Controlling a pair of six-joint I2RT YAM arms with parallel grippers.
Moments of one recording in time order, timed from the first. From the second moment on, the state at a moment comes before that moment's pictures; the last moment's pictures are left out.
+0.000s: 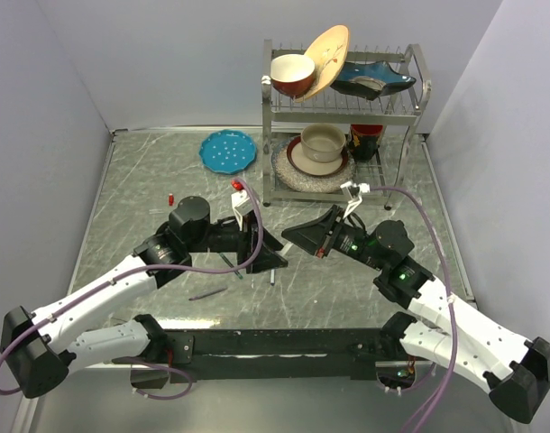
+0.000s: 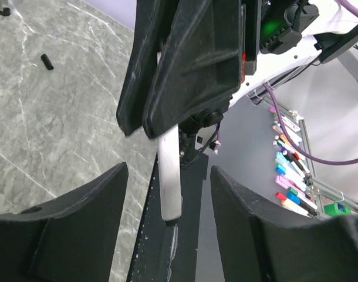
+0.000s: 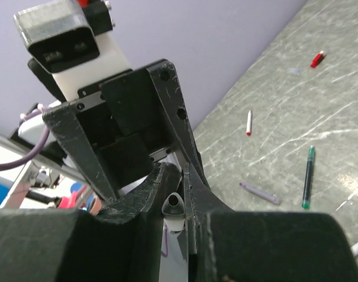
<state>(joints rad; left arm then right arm) -0.80 1.02 0.84 0.03 0.68 -0.43 0.73 0.78 0.60 0.30 -0.37 0.85</state>
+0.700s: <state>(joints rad) -0.80 0.95 0.78 0.03 0.51 -0.38 0.72 0.68 0.68 -0.03 -0.09 0.80</state>
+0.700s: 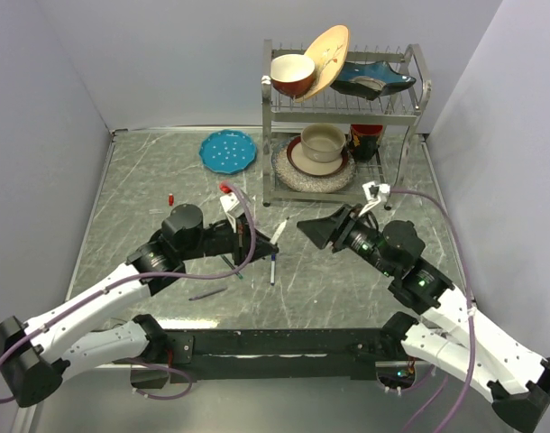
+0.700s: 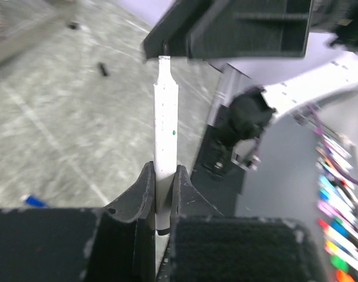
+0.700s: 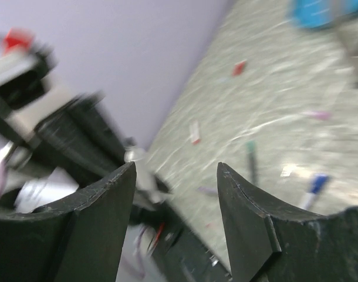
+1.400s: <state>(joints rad) -0.80 0.76 0.82 -0.17 0.24 -0.30 0.07 1.21 0.72 -0.43 0.32 0.83</state>
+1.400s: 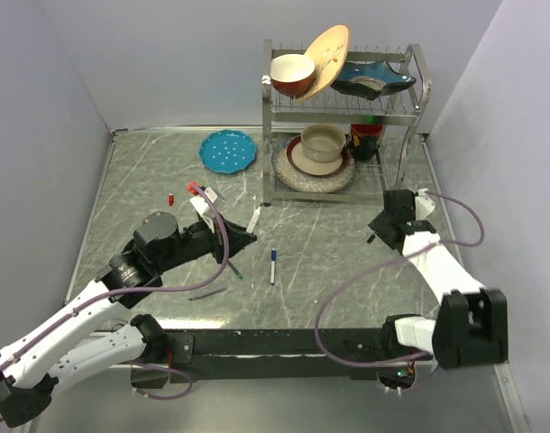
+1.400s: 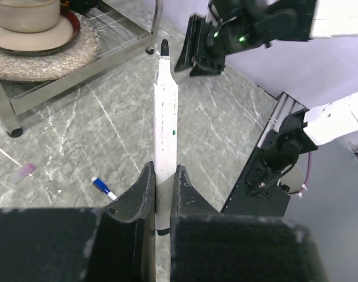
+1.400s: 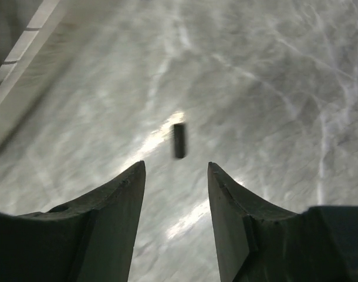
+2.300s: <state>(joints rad) -0.80 0.75 0.80 -0.20 0.21 -0.28 0.02 1.61 0.85 -0.32 0.19 0.67</state>
